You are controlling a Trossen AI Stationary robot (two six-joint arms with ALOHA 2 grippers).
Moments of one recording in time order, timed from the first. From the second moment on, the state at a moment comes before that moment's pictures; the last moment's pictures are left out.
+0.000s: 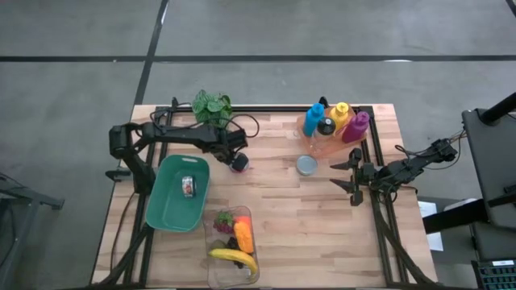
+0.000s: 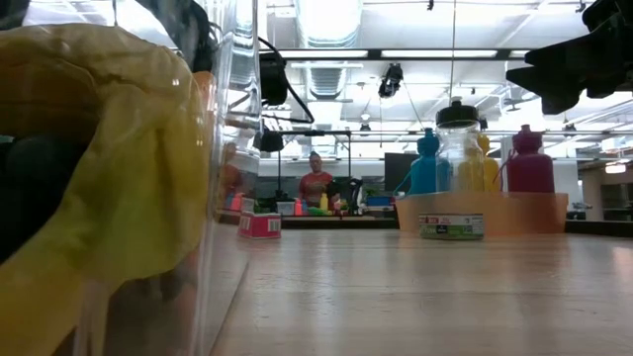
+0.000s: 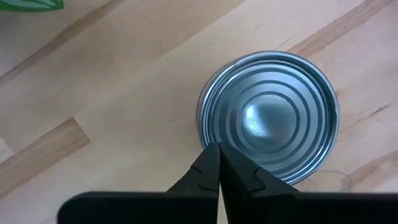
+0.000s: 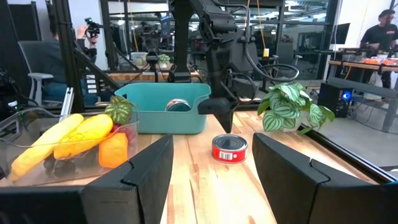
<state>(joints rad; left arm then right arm) 0.29 1.73 1.10 -0.76 -0.11 -0.70 0.46 0.02 0.03 0.06 0.57 0.00</state>
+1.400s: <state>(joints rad) 0.29 1.72 1.03 -0.74 -0.07 -0.70 0.46 0.02 0.03 0.06 0.57 0.00</state>
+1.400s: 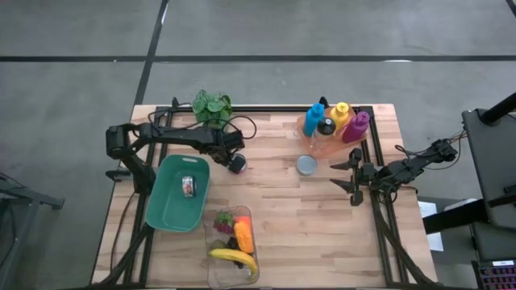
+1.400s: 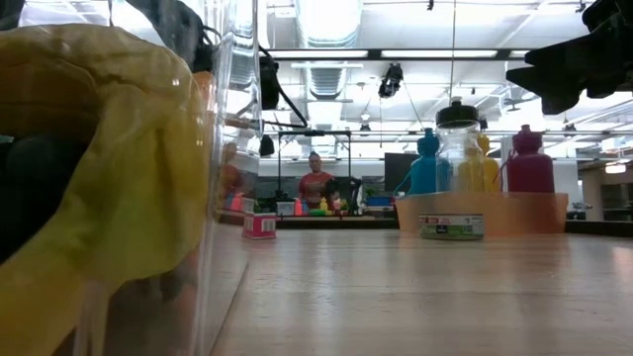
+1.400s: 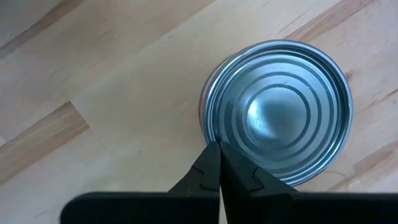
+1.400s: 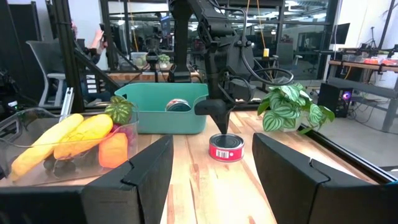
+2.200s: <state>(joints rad) 0.25 1.72 1.00 -0.70 -0.16 -0.65 0.46 0.02 0.03 0.06 0.57 0.00</state>
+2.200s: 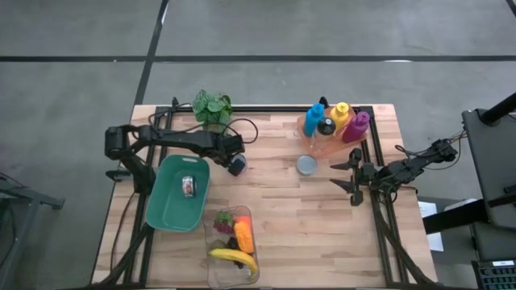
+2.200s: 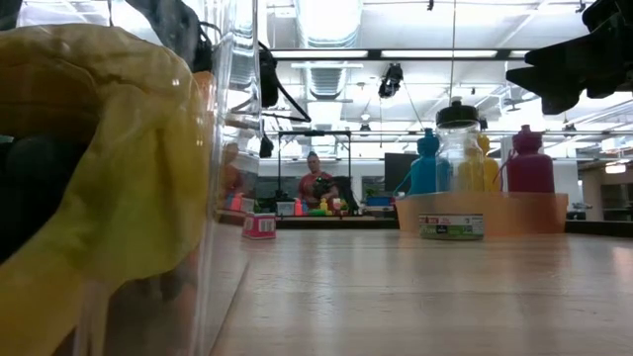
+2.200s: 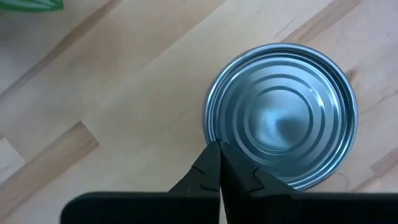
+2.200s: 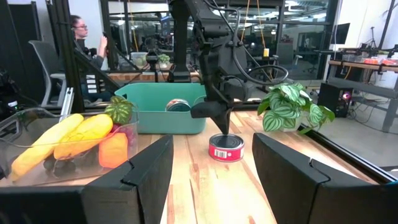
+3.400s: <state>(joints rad) 0.25 1.72 1.01 -0.62 -0.08 -0.63 0.46 0.02 0.03 0.06 0.57 0.00</state>
